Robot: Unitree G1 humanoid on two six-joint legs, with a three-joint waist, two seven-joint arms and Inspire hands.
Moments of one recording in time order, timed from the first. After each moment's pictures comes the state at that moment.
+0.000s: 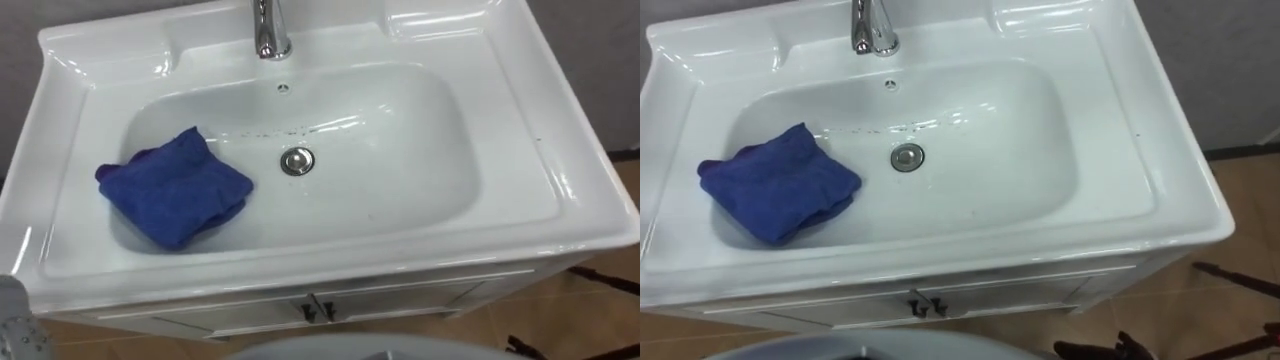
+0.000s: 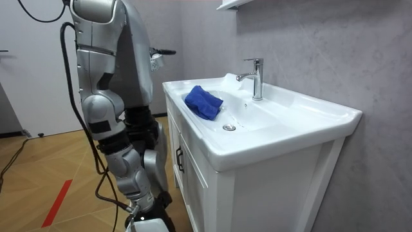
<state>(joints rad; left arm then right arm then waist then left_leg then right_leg) 0.29 0.24 0.64 -0.13 -0.51 -0.28 1.00 0.24 -0.23 -0.14 1.12 0.27 -0.03 0.00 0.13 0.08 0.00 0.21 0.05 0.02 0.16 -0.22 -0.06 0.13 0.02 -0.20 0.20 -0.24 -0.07</state>
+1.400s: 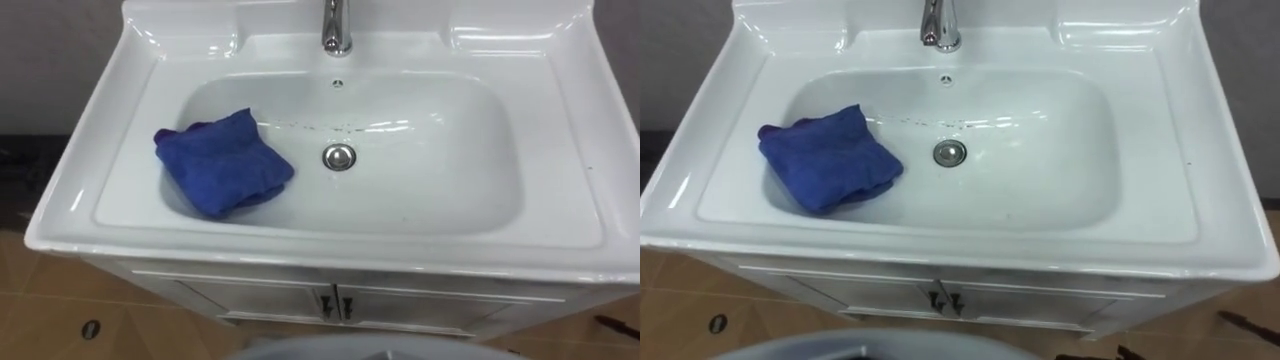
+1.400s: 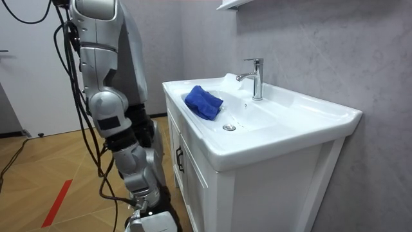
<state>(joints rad) 0.47 0.19 0.53 0.91 -0.74 -0.22 0.80 0.22 -0.26 -0.13 1.19 0.27 0.02 0.08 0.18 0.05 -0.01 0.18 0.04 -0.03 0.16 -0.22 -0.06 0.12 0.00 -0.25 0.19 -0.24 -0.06</state>
